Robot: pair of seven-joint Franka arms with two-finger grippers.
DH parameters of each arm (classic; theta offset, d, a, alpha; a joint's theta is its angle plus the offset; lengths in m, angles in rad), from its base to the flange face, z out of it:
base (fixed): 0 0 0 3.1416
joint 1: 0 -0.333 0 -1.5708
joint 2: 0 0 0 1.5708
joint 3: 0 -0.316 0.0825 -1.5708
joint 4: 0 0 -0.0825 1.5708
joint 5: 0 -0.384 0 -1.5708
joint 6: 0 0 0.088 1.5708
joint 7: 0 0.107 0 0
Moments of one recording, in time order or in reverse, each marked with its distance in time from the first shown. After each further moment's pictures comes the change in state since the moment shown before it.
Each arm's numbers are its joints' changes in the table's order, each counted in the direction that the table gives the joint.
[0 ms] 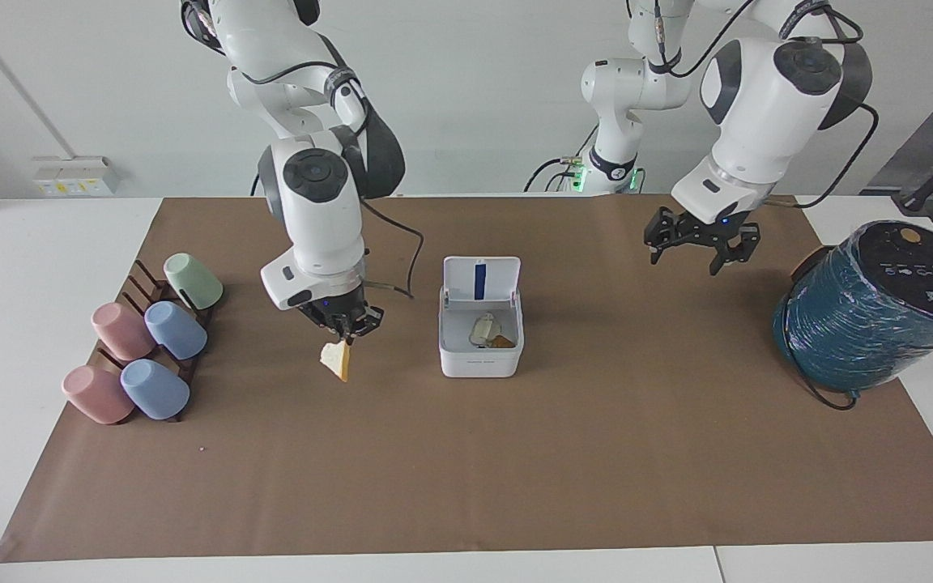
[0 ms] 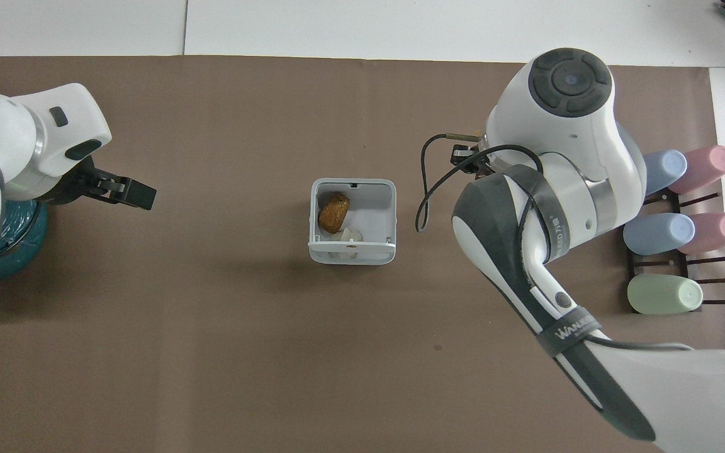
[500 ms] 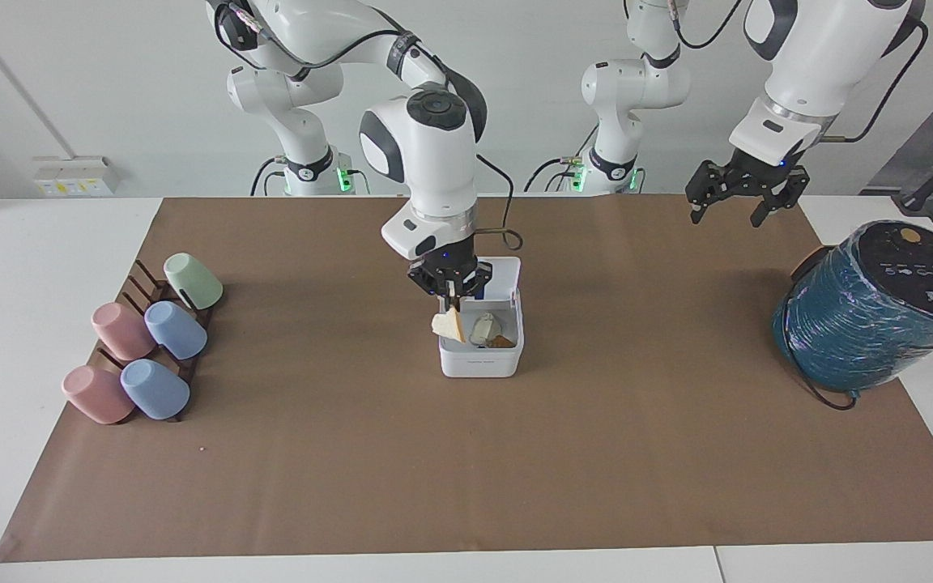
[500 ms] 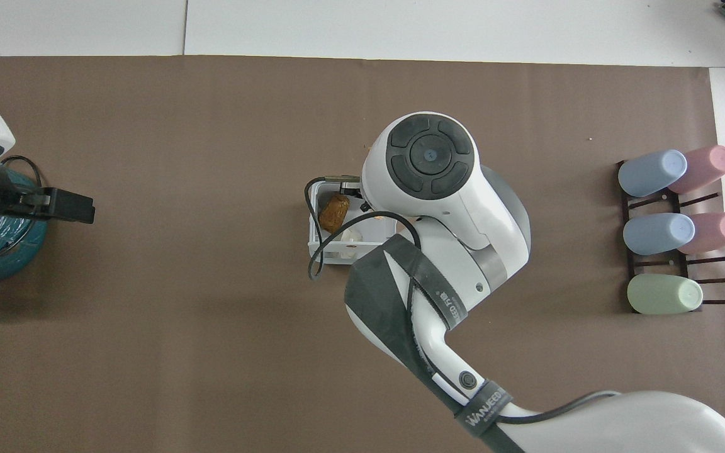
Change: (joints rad) left arm -0.045 0.104 0.003 0.005 0.000 -0.095 -0.090; right arm -0.070 -0.013 -0.142 0.009 0.000 0.122 0.058
